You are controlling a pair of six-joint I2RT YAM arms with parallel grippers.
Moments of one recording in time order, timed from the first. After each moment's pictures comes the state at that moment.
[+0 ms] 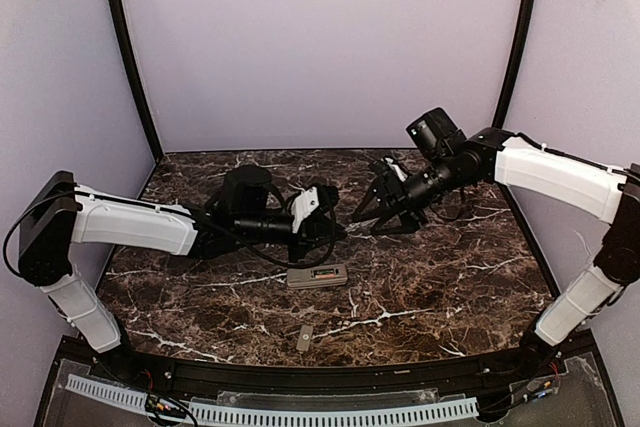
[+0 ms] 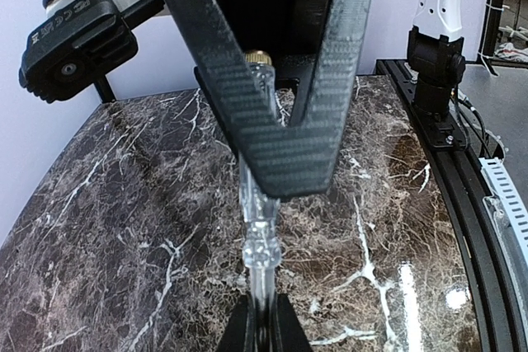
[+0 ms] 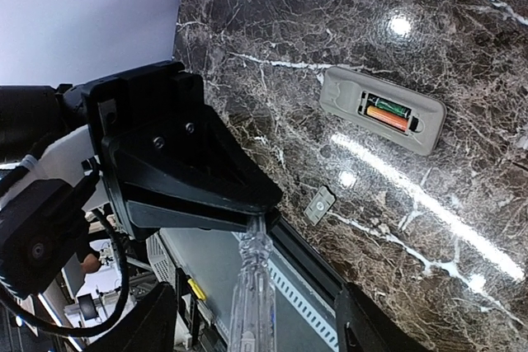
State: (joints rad) left arm -0.90 1.64 0.95 0.36 0.48 0.31; right arm 0.69 1.53 1.32 -0.74 -0.76 0.66
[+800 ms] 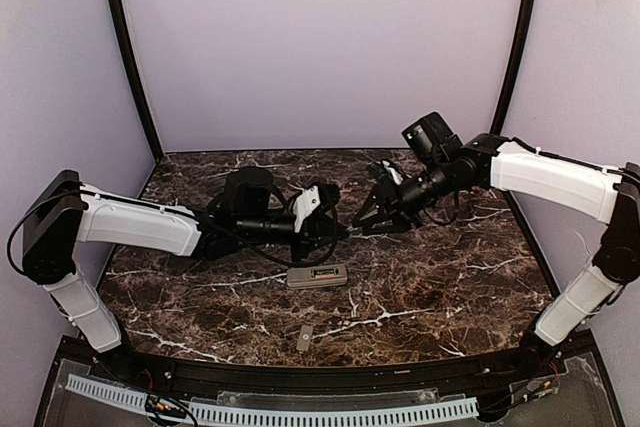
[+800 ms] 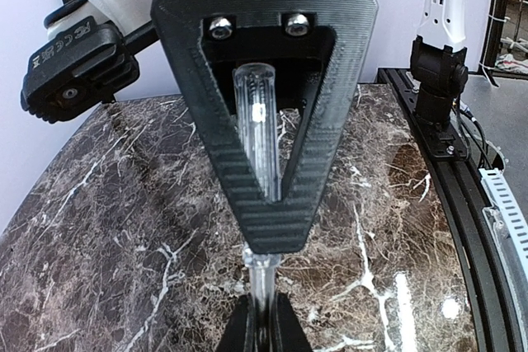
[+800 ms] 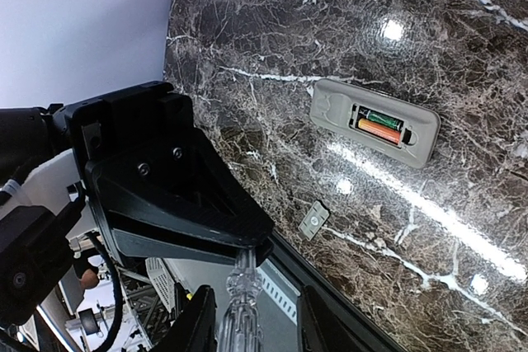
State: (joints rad) left arm -0.90 1.66 0.95 0.40 0.48 0.27; right arm 0.71 1.55 1.29 -0.66 -0.70 0.71
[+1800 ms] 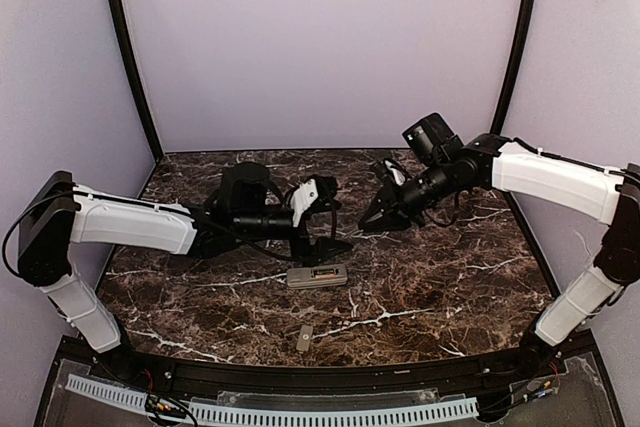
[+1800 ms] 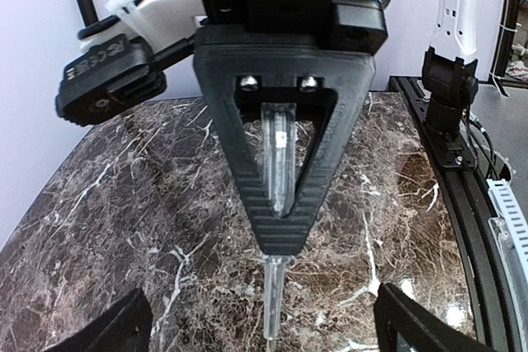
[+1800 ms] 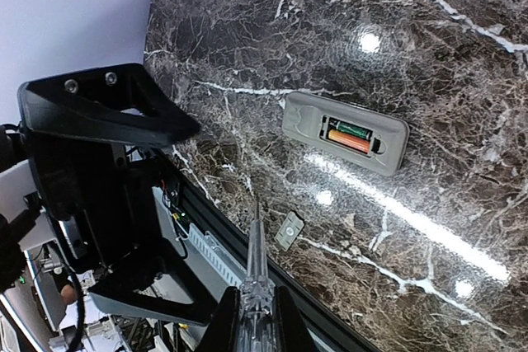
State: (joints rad) left arm -0.90 1.65 0.96 0.39 0.45 0.26; right arm 0.71 1.54 1.28 -0.67 -0.63 0.70
